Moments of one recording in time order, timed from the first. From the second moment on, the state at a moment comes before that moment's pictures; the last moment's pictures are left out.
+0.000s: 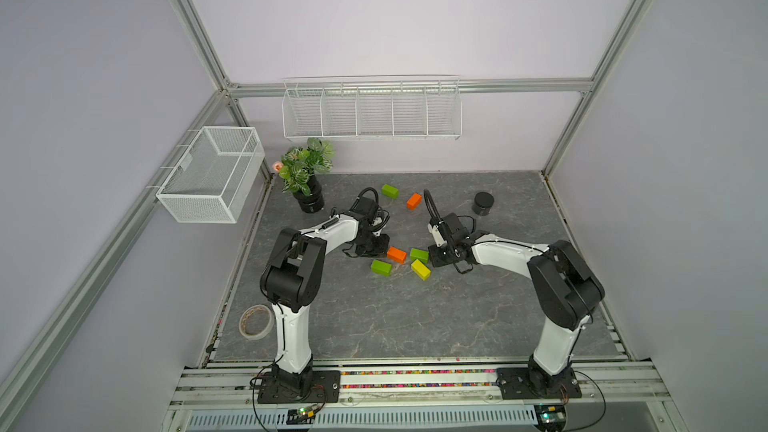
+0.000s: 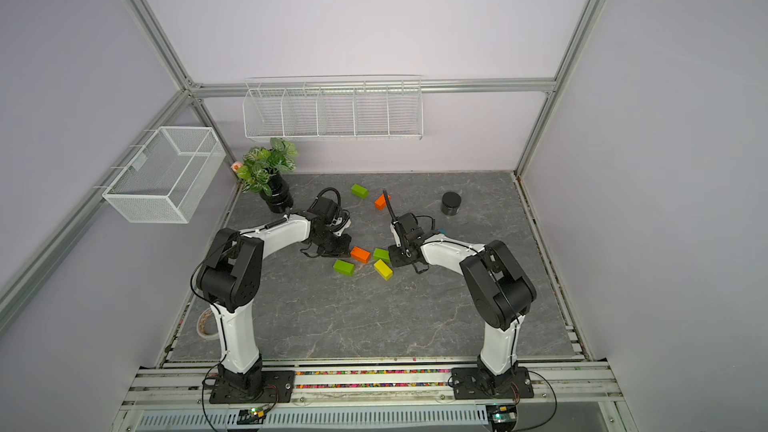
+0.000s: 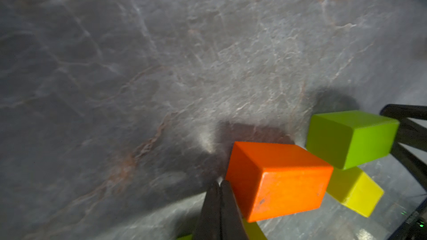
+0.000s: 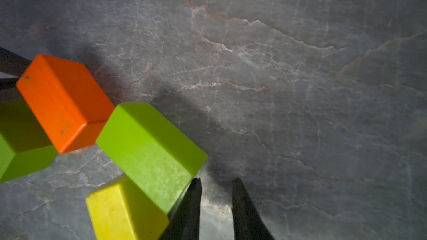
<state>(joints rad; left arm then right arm) -0.45 1.99 1.33 -0.61 0.38 -0.22 0.59 1.84 1.10 -0.32 -0.07 0.28</state>
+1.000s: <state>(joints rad) -0.46 1.97 1.29 -0.55 0.41 -0.28 0.57 1.92 1.19 -0.31 -0.06 0.18</state>
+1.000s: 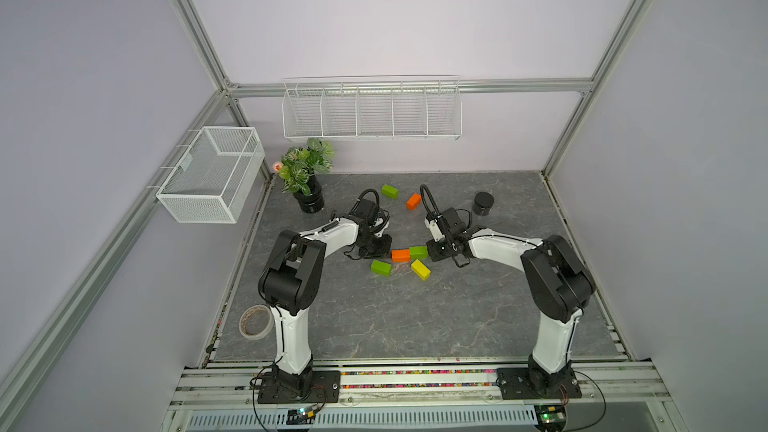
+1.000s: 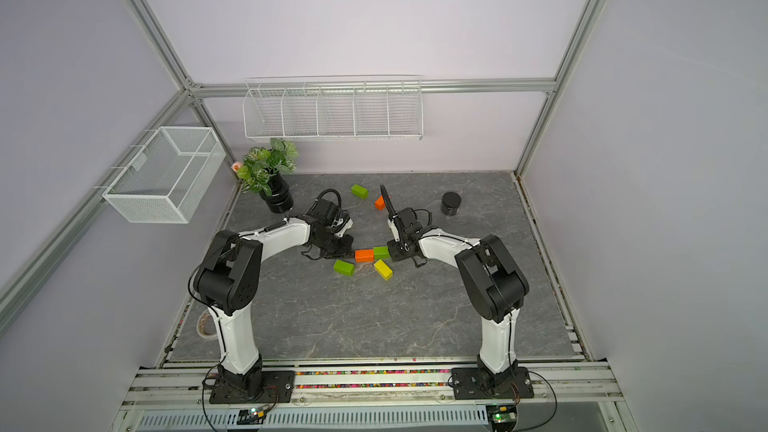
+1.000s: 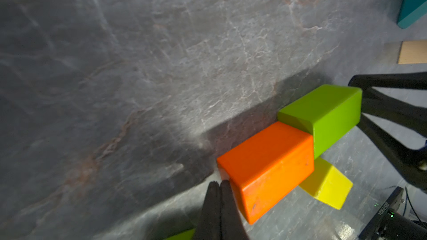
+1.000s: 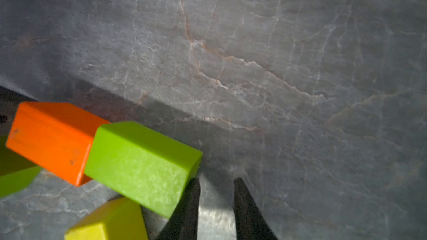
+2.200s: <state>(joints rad) -0.41 1.54 1.15 -0.44 -0.03 -0.28 0.57 1.83 1.15 -0.32 -0.01 0.13</state>
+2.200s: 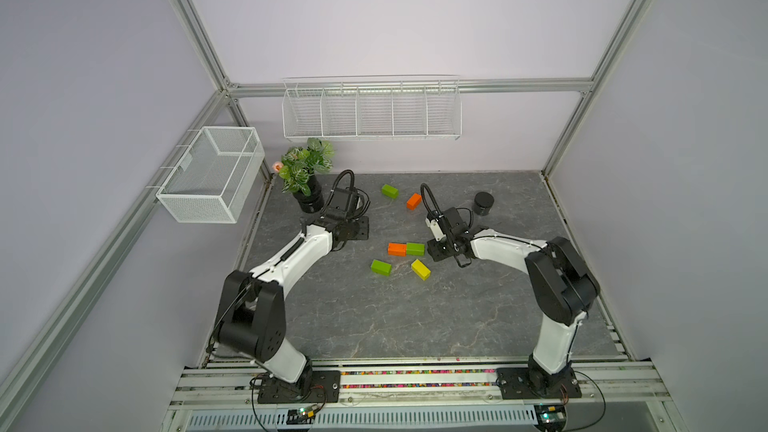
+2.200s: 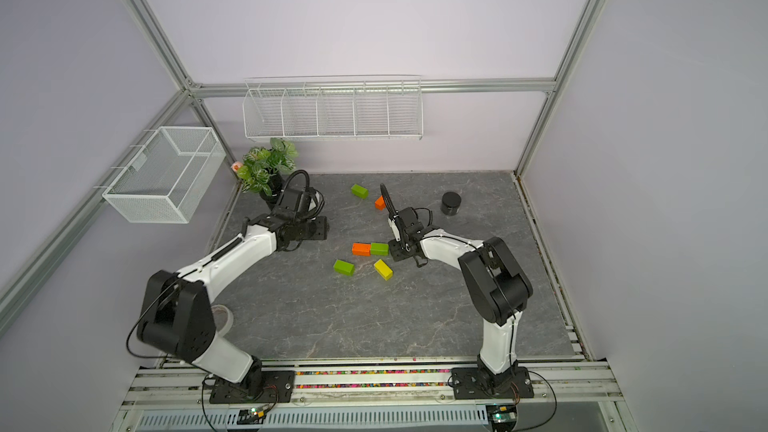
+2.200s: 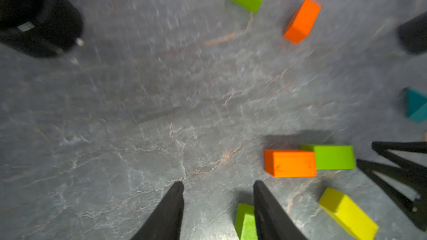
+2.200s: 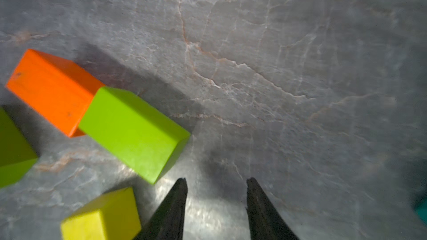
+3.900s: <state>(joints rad) -0.38 1.37 0.86 -0.21 -0.05 -0.44 0.69 2.32 1.98 -0.91 -0.29 -0.41</state>
